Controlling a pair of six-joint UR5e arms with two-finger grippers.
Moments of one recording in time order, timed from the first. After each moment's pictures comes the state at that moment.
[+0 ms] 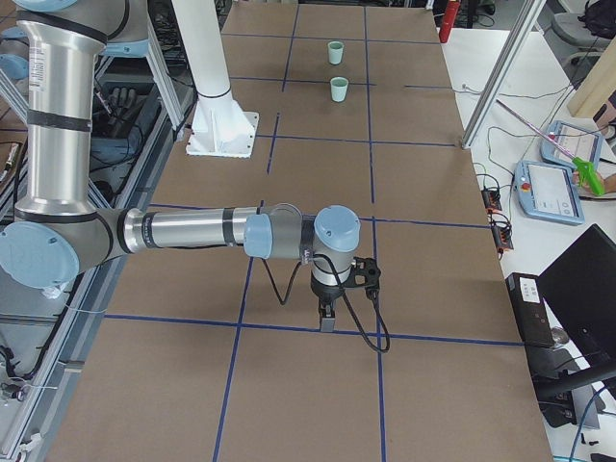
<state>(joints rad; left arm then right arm) -1.64 -1.49 -1.72 -1.58 -2.41 0.03 1.55 -1.70 1.79 -1.68 2.26 -0.04</state>
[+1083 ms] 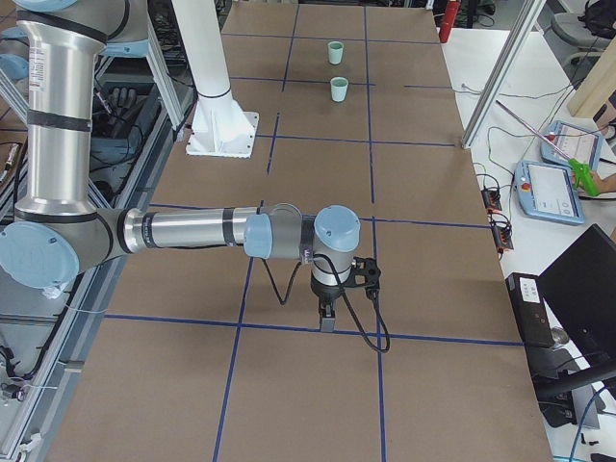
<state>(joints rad) -1.61 -1.48 -1.71 -1.71 -2.41 0.00 1.55 -1.70 1.79 -1.68 2.26 -0.04</state>
